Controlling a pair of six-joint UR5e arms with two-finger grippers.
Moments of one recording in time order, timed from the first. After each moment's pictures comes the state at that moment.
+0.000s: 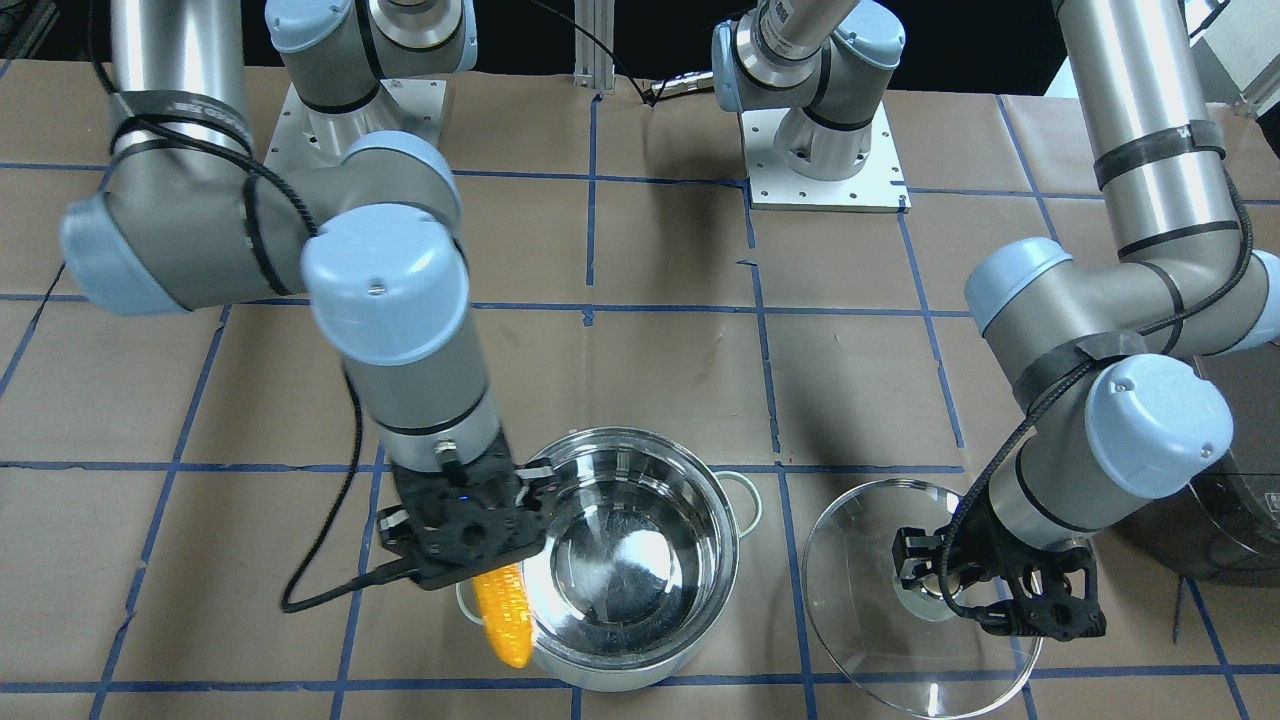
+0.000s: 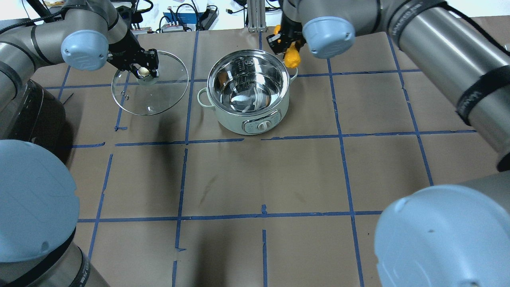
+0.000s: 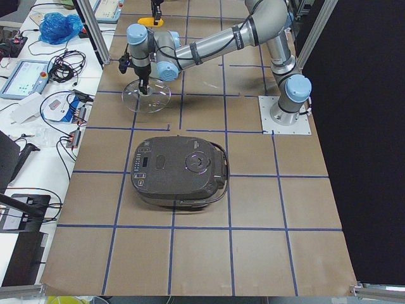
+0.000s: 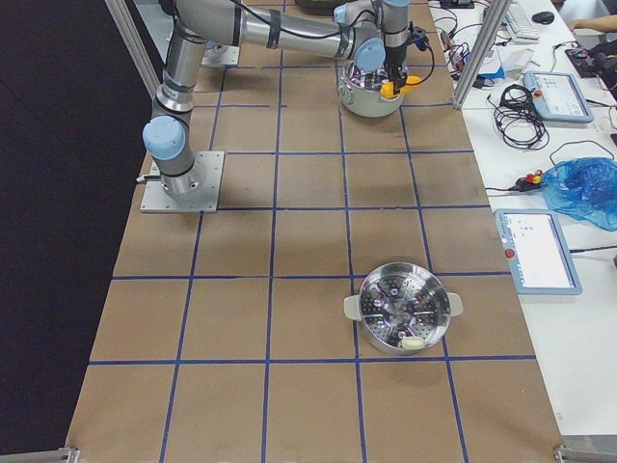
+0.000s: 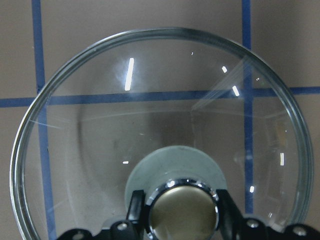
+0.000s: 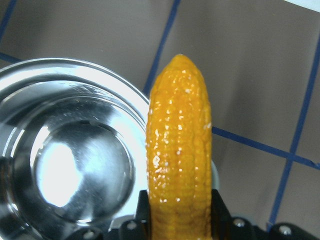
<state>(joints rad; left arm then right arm) -1.42 -2.11 -1.41 -1.12 1.52 0.17 1.83 -1.02 1.22 -2.03 -1.57 -0.10</state>
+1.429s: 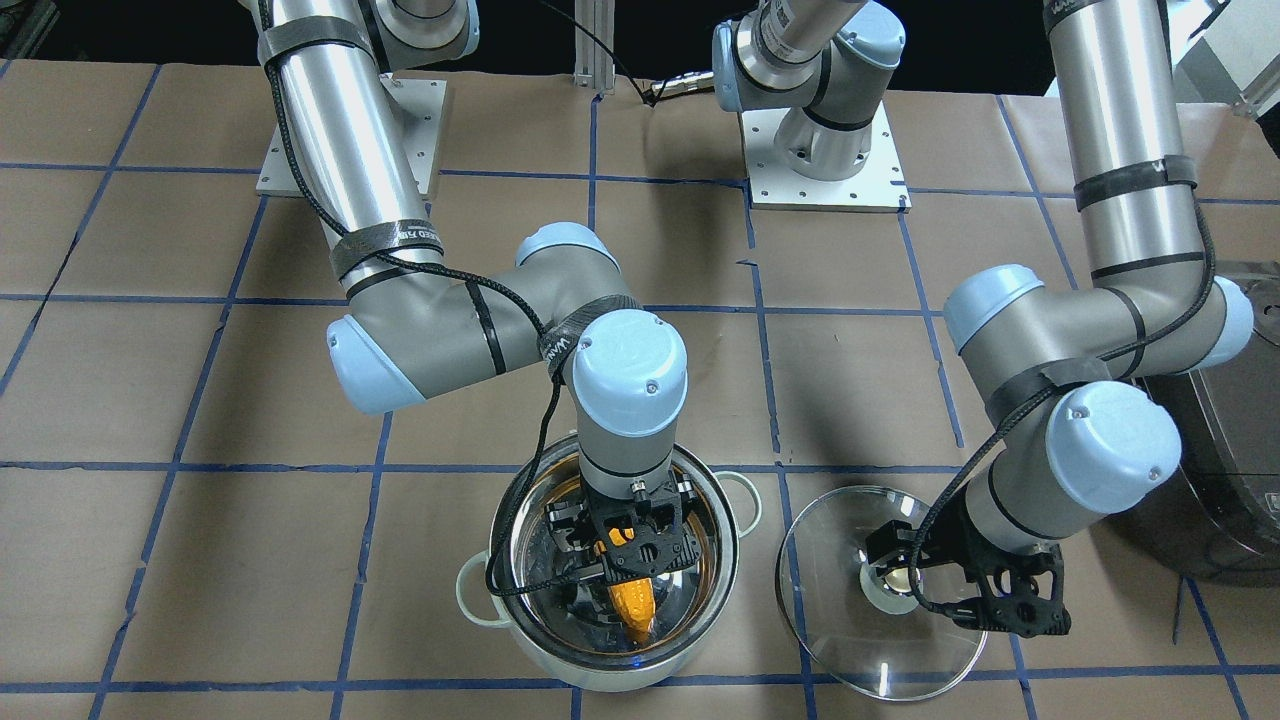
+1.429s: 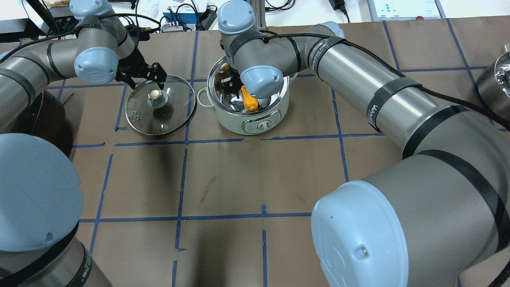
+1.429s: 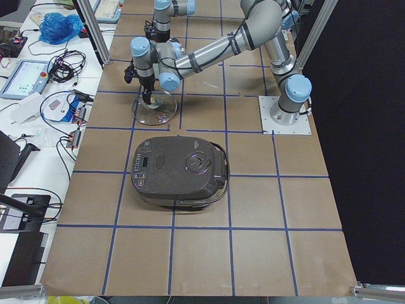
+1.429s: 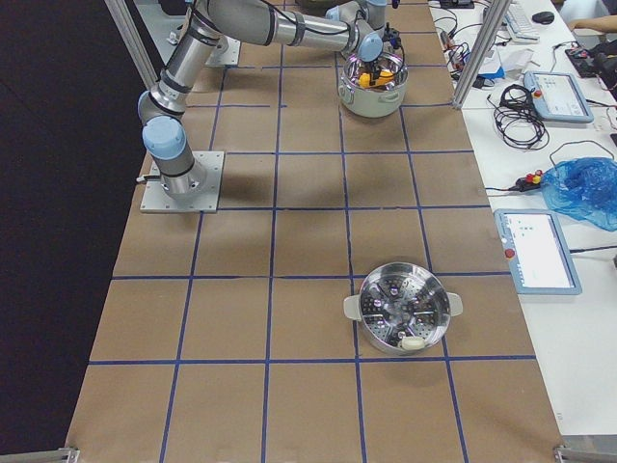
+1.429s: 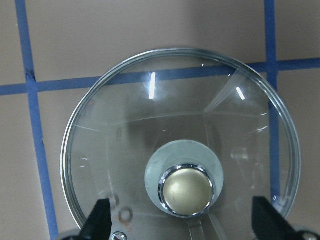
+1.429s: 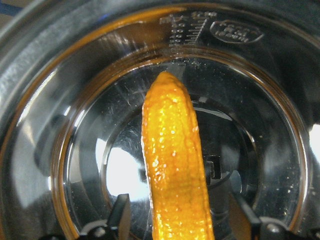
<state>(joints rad) -1.42 -2.10 -1.45 -1.11 1.56 0.21 1.96 -0.86 1.23 -2.06 -1.61 0.17</state>
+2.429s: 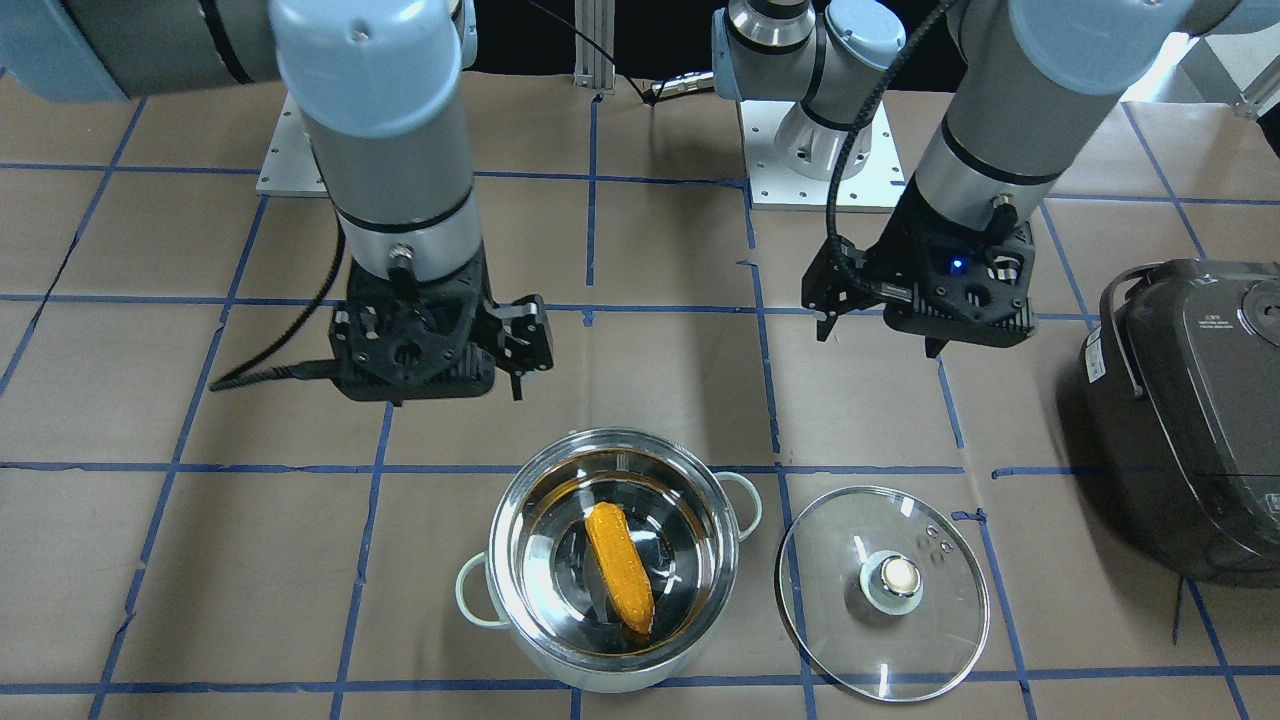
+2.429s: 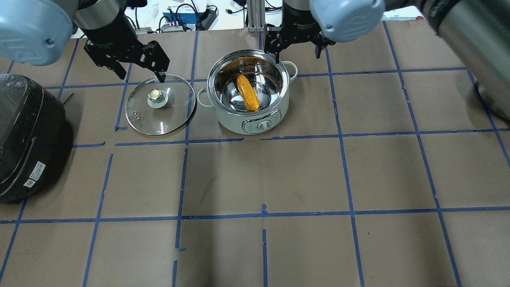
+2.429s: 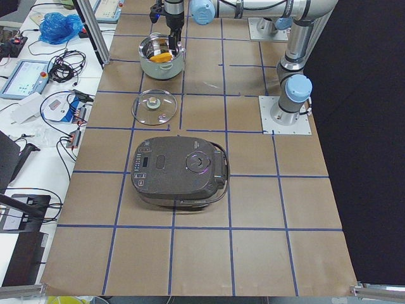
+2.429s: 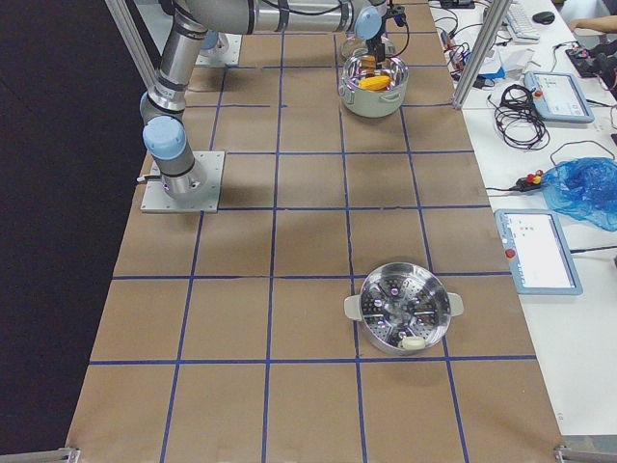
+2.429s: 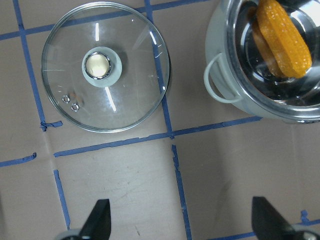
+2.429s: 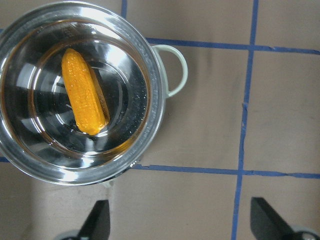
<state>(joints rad) -1.58 -1.70 -1.47 -1.51 1.57 0.17 1.79 -1.29 1.29 -1.67 -1.60 0.16</state>
